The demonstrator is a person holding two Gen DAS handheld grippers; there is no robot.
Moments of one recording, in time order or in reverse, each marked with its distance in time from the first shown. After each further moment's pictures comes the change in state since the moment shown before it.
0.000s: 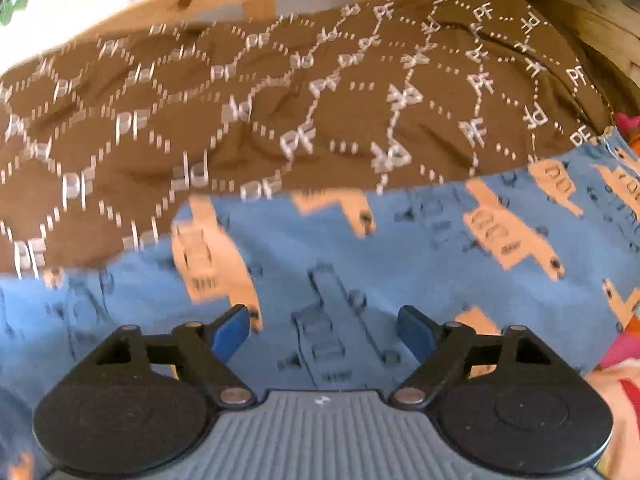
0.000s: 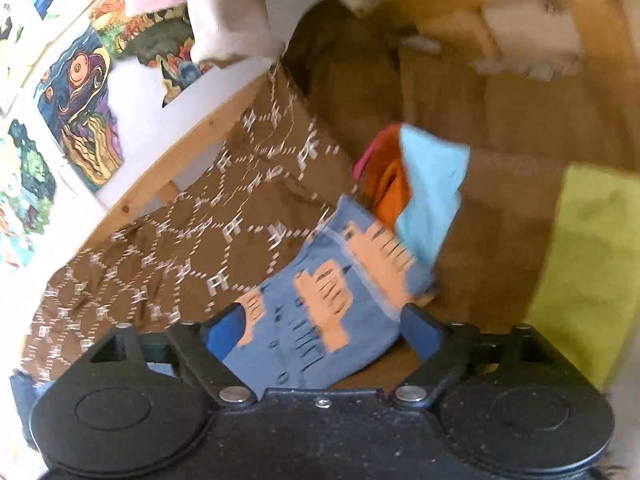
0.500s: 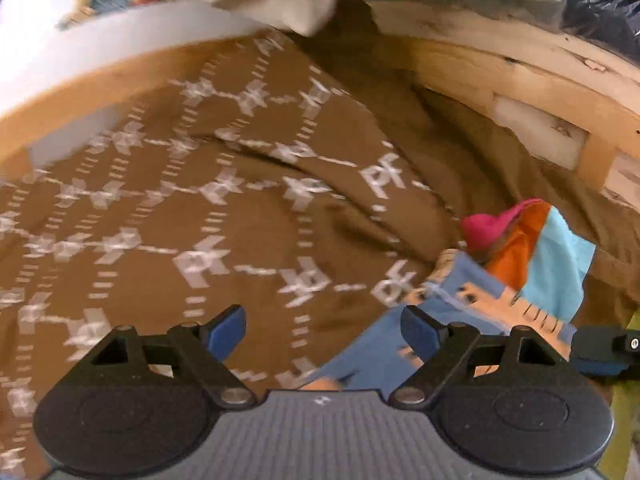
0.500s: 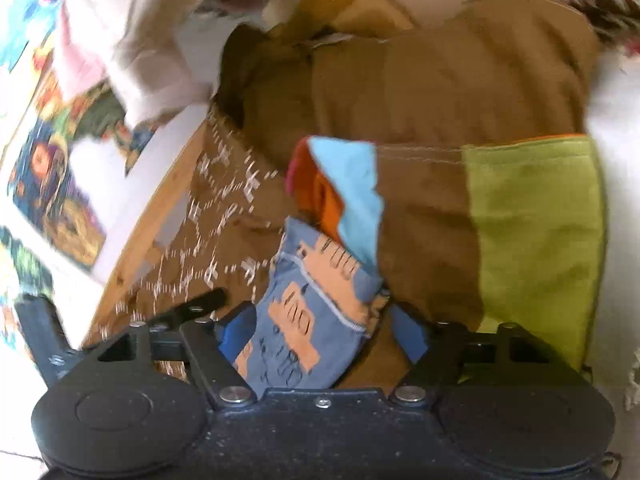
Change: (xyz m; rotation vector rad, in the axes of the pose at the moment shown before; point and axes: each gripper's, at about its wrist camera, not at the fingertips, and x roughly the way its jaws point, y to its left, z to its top) left arm 0.057 -0.177 0.122 0.212 -0.180 -0.369; right arm 0.012 -0.048 -0.002 0.369 -0.023 0.047
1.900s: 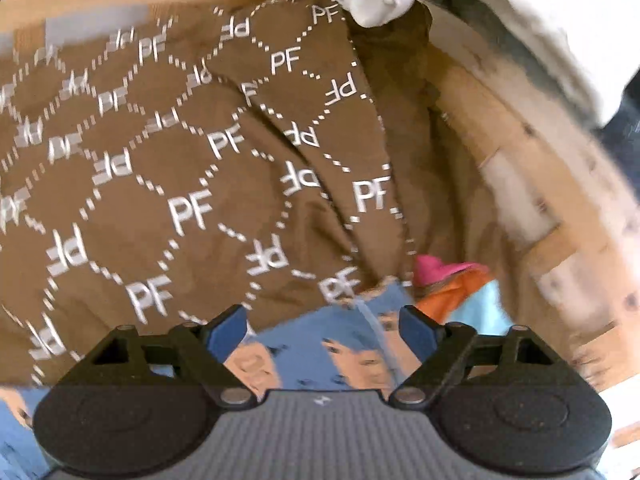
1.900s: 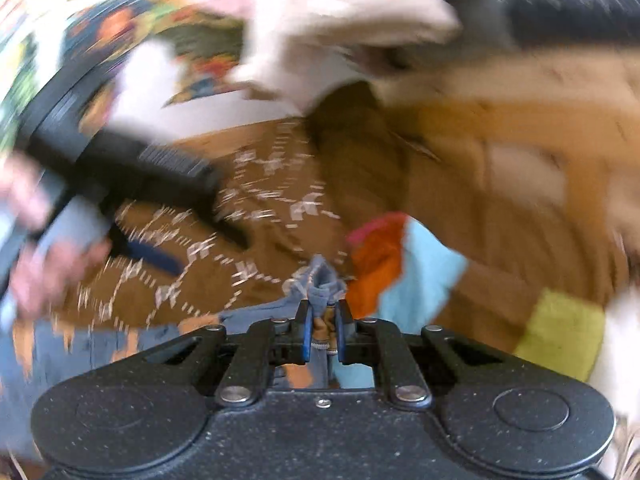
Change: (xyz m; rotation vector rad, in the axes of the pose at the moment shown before) left arm -0.034 0.040 0.027 -0.406 0.180 -0.218; right arm -0.003 0.100 -0.078 -0.834 -0.233 -0.223
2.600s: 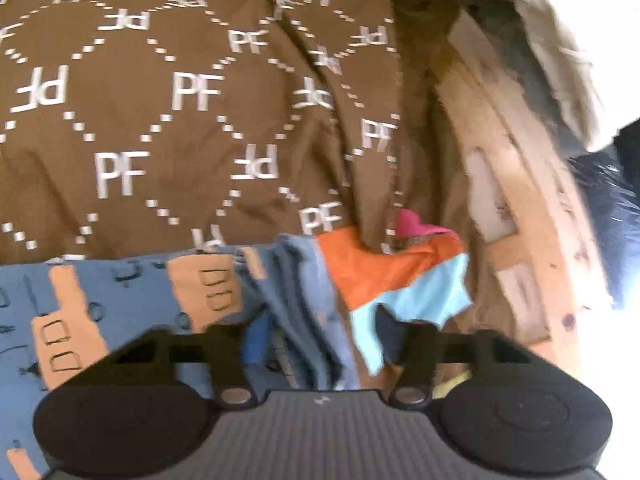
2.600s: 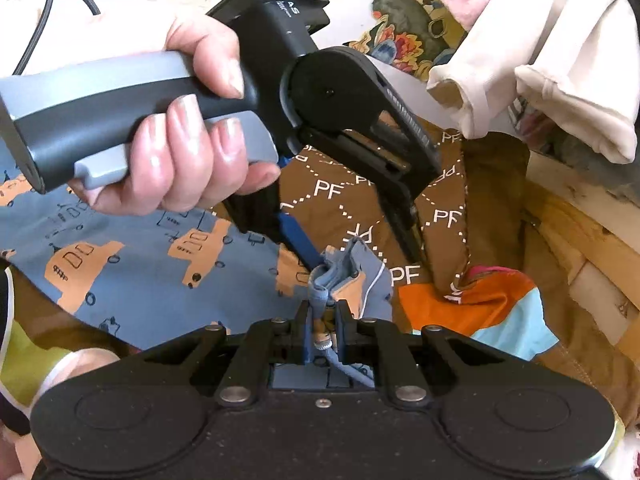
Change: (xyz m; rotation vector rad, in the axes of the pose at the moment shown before) left arm 0.020 0.044 -0.042 -0.211 0.071 -0.196; right arm -0.001 0.067 -0.028 -0.482 0.046 0.118
